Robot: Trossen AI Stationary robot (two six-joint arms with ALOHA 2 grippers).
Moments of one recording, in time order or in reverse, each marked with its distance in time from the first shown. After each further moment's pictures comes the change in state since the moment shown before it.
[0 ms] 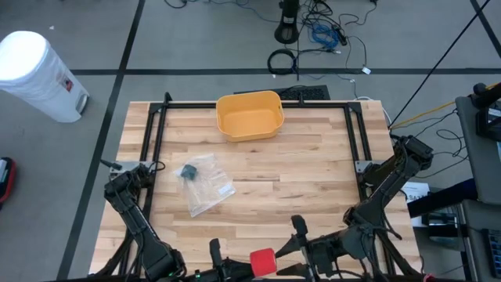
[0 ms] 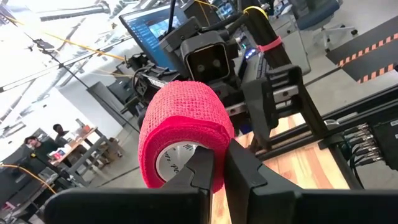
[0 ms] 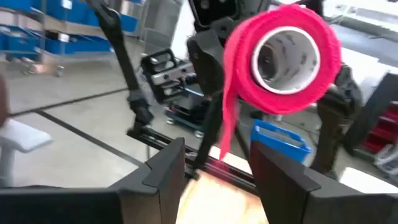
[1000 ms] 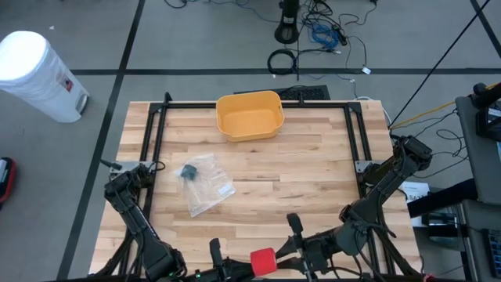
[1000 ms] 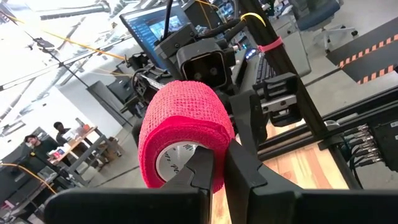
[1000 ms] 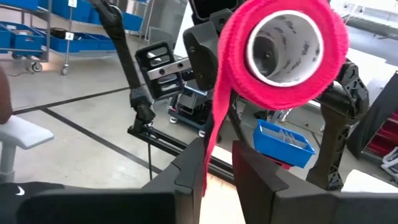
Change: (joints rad) left arm 0.003 0.000 0.000 0.001 0.000 -0.006; right arm -0.035 0.008 0.000 -0.001 -0.057 -0.005
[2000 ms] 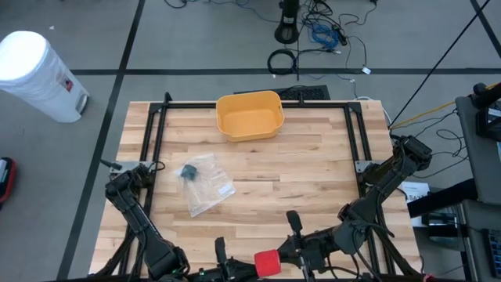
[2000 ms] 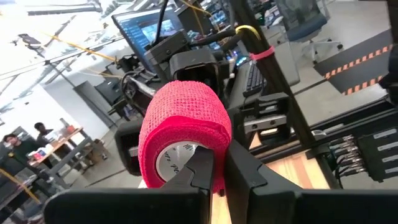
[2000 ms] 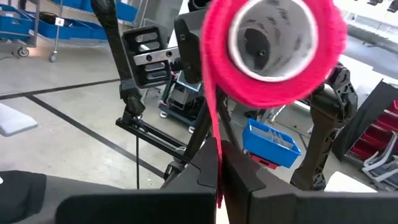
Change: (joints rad) left arm 0.016 0.000 0.000 -0.001 0.064 -0.054; right arm -0.011 0.001 0.000 -0.009 0.019 -0.065
